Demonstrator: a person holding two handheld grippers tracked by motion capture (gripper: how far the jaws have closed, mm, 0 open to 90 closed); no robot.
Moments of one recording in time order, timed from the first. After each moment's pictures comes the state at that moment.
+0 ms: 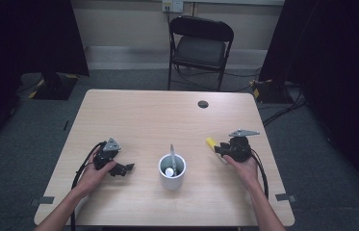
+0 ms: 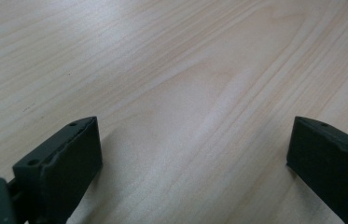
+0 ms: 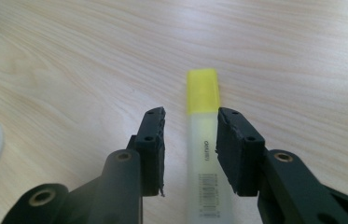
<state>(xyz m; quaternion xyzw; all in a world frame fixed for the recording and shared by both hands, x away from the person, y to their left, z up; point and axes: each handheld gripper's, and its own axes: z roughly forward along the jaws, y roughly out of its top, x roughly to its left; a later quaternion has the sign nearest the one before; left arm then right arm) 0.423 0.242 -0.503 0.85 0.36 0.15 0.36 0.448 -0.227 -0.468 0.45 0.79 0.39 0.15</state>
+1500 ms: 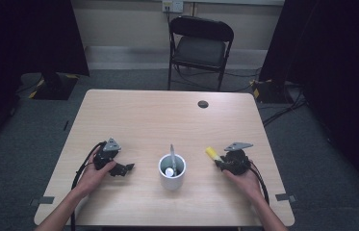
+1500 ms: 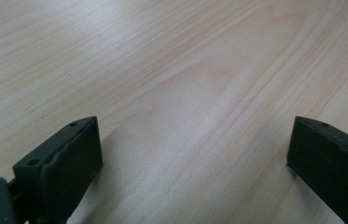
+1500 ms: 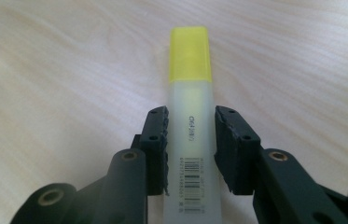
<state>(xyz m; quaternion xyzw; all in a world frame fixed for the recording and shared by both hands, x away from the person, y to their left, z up) 0.423 0.242 -0.503 0.85 0.36 0.15 0.36 0.412 -0.220 -0.486 0.43 0.83 0.32 0.16</state>
